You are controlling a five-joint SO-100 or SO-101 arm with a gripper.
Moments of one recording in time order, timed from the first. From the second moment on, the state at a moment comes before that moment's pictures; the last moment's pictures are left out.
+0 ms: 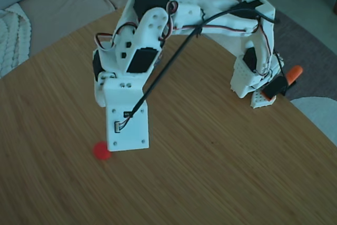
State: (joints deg) arm 13.8 66.3 51.7 73.2 0.4
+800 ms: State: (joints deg) arm 8.6 45.7 35.2 78.0 0.6
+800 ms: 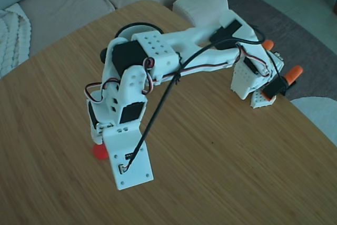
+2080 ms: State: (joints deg) arm 10.6 32.5 22.9 87.2 -1.8
